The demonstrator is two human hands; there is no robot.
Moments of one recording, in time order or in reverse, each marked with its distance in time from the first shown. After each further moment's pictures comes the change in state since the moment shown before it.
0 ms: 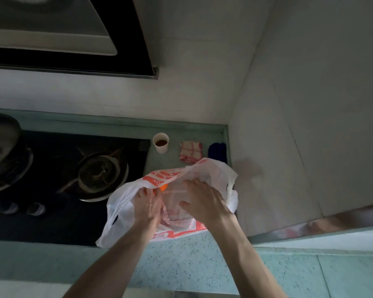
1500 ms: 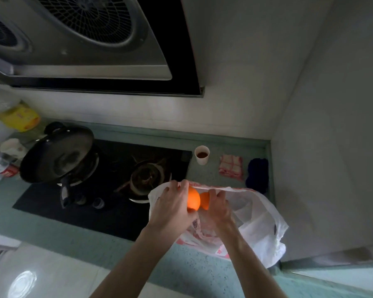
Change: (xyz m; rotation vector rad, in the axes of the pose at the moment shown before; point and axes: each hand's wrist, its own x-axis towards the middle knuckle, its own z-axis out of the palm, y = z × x) left_hand -0.087 -0.052 -0.128 -0.466 0.184 0.021; right_hand 0.059 -0.028 0.082 0.248 0.027 0.207
